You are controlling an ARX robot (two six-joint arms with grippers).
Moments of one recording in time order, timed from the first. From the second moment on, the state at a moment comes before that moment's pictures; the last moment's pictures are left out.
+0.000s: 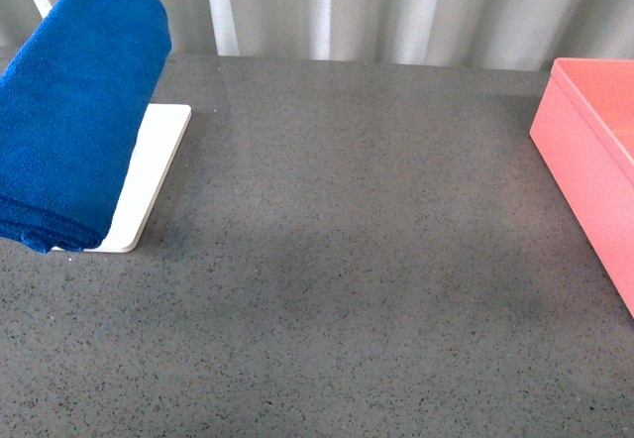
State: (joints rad) left arm 0.00 0.00 0.02 0.00 0.00 0.00; right arm 0.00 0.00 0.02 0.00 0.00 -0.01
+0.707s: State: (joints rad) left arm 0.00 0.00 0.02 0.00 0.00 0.00; right arm 0.00 0.00 0.02 0.00 0.00 -0.01
